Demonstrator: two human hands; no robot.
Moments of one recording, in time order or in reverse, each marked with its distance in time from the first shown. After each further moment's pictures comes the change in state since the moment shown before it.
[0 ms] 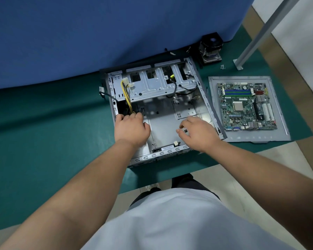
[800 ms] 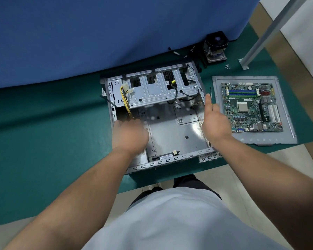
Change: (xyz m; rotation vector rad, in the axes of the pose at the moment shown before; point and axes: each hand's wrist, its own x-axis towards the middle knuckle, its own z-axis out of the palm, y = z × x) left_hand -0.022 -0.004 0.003 -0.012 -0.012 -0.026; right_hand 0.019 0.035 -0.007 -0.069 0.082 0.377
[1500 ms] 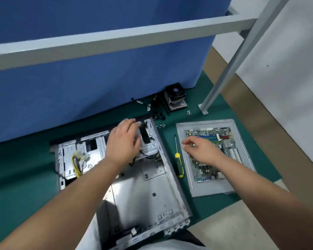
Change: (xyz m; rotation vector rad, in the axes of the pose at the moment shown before) left_hand 0.181 0.101 -0.052 -0.237 0.236 0.293; right_hand 0.105 0.106 -0.076 0.617 -0.326 0.012
